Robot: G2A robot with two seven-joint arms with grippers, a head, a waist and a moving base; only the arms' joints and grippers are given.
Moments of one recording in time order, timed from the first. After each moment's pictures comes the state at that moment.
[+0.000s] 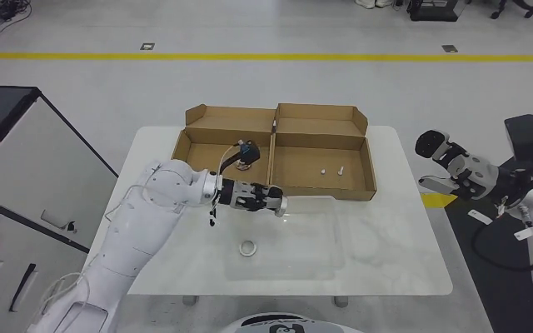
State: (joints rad) left arm 1.10 -1.13 -1.06 -1.57 -0.05 -0.61 -1.21; right arm -1.67 -0.84 2.00 -1.94 0.22 -0.82 1.00
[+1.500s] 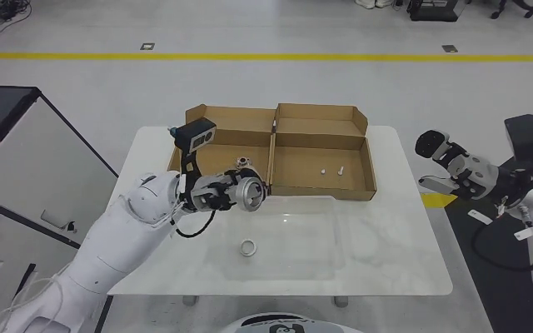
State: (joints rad) left arm 1.12 -0.92 -0.93 -1.76 -0.64 -1.01 -0.81; right arm -1.67 -0.84 2.00 -1.94 0.22 -0.82 1.00
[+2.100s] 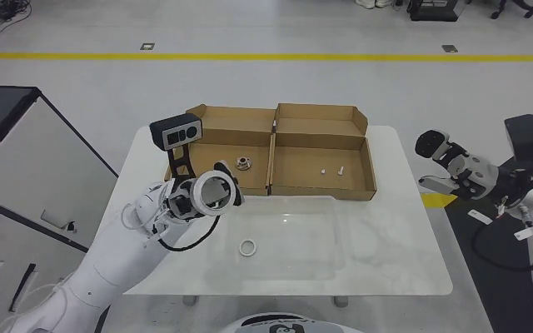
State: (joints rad) left arm 1.17 -0.93 -0.94 -1.93 -0.94 -1.01 -0.81; right arm -1.67 -0.84 2.00 -1.94 0.22 -0.82 1.00
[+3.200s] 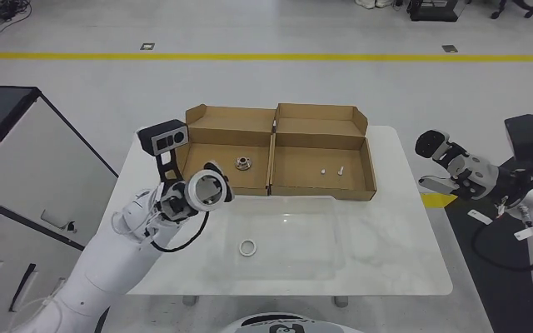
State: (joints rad) left arm 1.28 -0.91 -1.04 -1.93 -0.91 -1.01 -0.81; right arm -1.67 -0.84 2.00 -1.94 0.22 -0.82 1.00
